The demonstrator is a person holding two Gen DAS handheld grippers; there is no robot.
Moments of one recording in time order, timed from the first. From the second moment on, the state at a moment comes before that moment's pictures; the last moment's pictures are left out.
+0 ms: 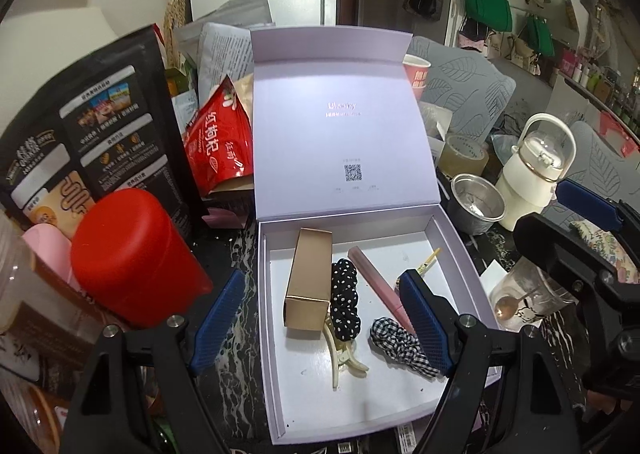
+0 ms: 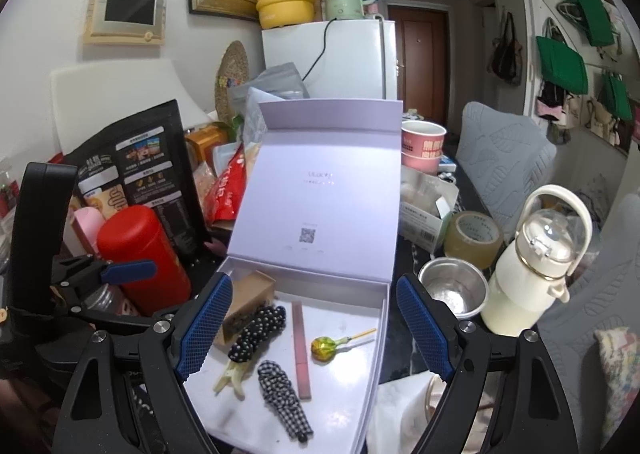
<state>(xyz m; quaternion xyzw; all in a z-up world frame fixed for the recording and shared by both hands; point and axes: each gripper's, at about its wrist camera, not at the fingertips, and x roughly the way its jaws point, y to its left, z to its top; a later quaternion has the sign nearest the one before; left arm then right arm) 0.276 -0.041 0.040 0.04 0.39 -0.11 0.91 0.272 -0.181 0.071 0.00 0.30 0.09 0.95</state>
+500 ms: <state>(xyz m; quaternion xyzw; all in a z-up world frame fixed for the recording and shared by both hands) 0.209 -0.031 0.078 0.05 0.35 -0.10 0.93 0.209 -0.177 0.104 -0.01 0.26 0.09 0.96</state>
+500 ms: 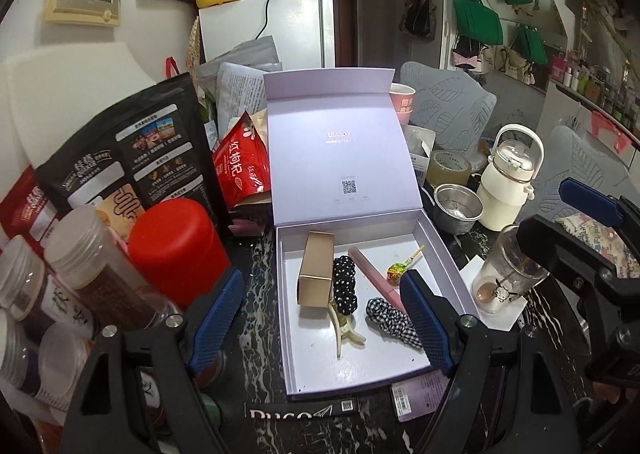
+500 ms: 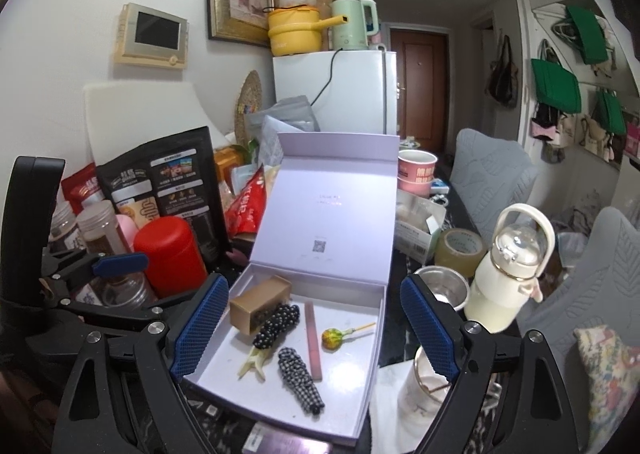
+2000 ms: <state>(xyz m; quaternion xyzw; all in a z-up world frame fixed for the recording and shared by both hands) 0.108 -0.045 0.014 0.02 0.39 -0.13 0.91 0.087 -0.201 0.046 0.02 0.31 0.05 0.95</state>
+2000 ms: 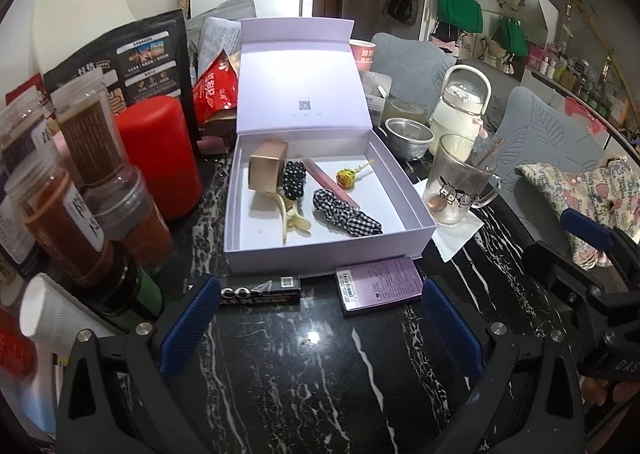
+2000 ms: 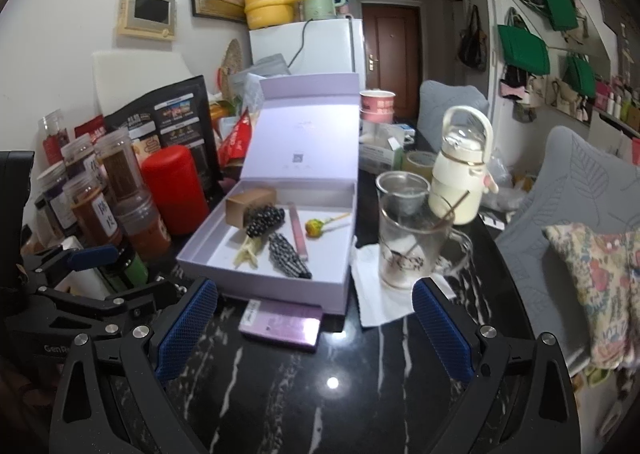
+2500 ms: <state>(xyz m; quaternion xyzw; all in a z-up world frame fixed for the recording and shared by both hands) 0.132 -0.095 -0.037 0.01 0.44 -0.15 0.88 0.078 -0.252 0.008 0.03 0.34 0.00 0.94</state>
